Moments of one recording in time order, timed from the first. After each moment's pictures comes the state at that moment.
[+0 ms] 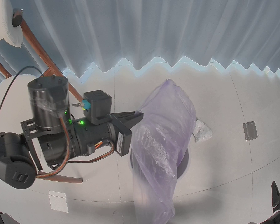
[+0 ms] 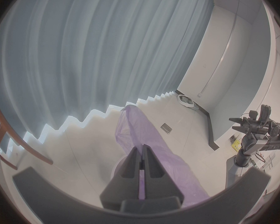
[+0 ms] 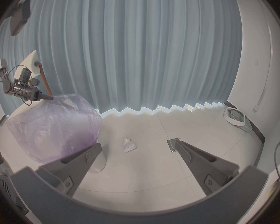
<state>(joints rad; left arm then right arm) -0.72 1.60 -0.81 -0.63 -0.09 0.11 0.00 0.02 -0.02 0.00 -0.05 0.02</state>
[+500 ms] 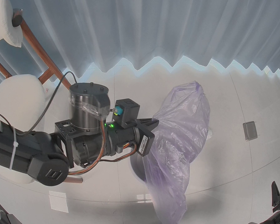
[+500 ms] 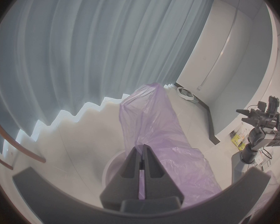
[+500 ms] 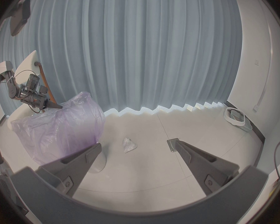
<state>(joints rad) -0.75 1.78 -0.92 -0.63 -0.07 0.12 0.00 0.02 -0.02 0.00 -0.05 0.02</state>
